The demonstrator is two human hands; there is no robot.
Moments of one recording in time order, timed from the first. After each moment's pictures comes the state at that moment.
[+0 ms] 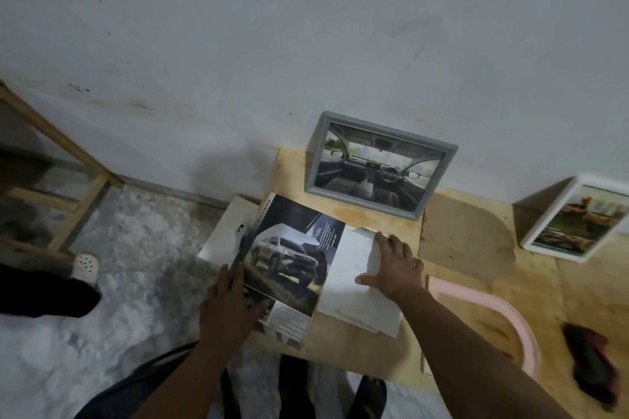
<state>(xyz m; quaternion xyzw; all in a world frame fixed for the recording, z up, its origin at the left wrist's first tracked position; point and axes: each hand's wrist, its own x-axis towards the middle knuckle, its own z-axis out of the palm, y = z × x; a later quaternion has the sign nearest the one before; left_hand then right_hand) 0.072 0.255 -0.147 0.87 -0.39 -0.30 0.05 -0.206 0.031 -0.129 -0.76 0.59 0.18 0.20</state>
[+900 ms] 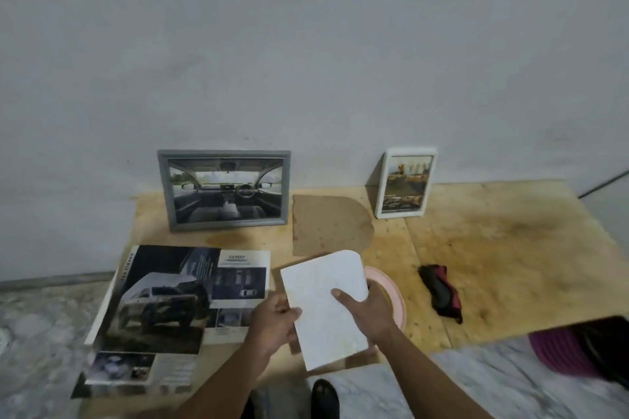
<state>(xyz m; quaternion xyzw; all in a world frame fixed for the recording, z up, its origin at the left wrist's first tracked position) -0.197 0.142 -0.055 0.66 -0.22 -0.65 0.30 -0.406 0.103 -0.042 -0.42 0.72 -0.22 0.51</state>
